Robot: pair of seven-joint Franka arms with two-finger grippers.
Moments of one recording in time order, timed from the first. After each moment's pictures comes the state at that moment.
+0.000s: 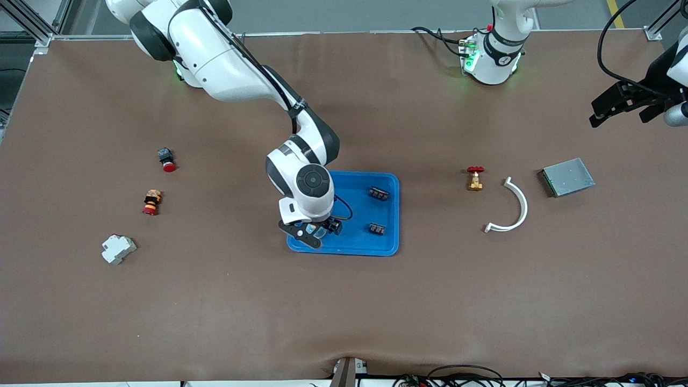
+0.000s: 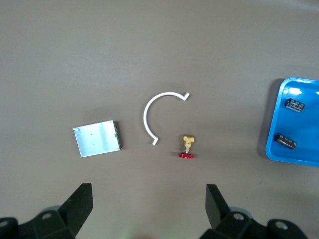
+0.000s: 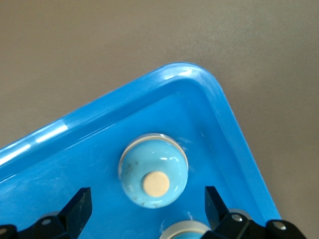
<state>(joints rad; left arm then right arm) 0.05 -0.10 -0.10 -1.61 0.00 1.53 -0.14 0.62 0.90 0.05 -1.23 -0.11 2.09 1.23</state>
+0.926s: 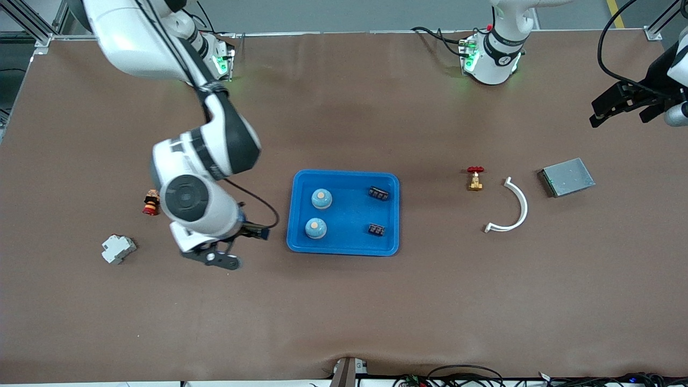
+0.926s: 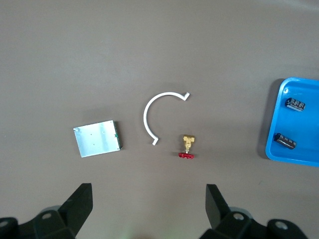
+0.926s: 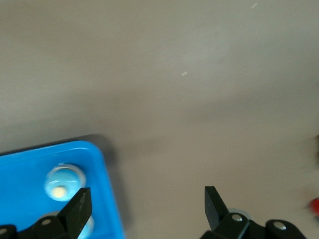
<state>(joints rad) 0.05 -0.10 -0.10 -1.61 0.00 1.53 -0.14 0.31 0.66 0.06 -1.17 -0.06 1.71 0.58</state>
